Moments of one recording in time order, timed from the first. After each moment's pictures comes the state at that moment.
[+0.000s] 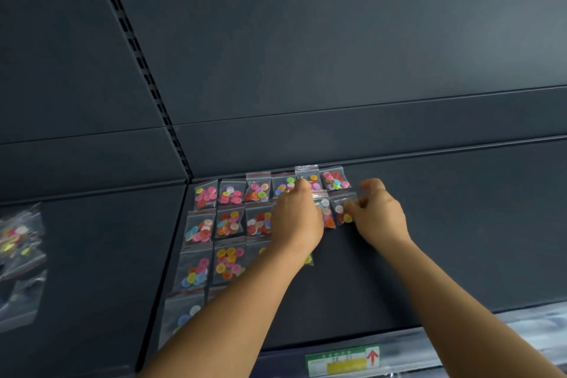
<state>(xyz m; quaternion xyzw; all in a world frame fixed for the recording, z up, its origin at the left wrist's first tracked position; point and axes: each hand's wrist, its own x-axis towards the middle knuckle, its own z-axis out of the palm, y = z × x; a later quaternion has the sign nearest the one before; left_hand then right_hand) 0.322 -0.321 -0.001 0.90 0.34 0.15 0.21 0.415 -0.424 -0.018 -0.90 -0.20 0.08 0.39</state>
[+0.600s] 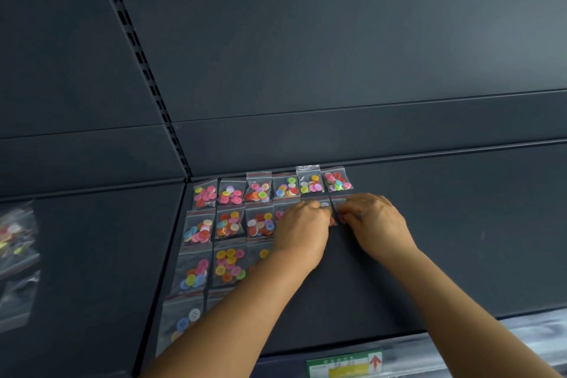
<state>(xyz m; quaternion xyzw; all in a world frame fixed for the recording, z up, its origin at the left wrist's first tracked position) 0.314 -0.321 -0.015 0.97 0.17 0.11 0.10 0.404 -0.432 -0.014 -0.89 -0.40 0.00 0.24</state>
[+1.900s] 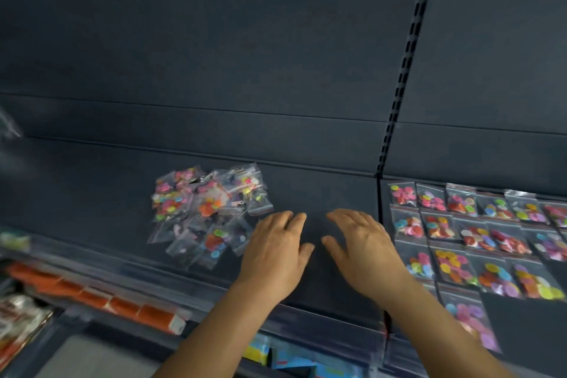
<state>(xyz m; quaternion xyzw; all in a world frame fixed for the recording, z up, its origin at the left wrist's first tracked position) -0.010 -0.158 0.002 0.91 0.38 0.14 0.05 0.130 -0.240 0.008 -0.78 -0.59 0.05 0.21</state>
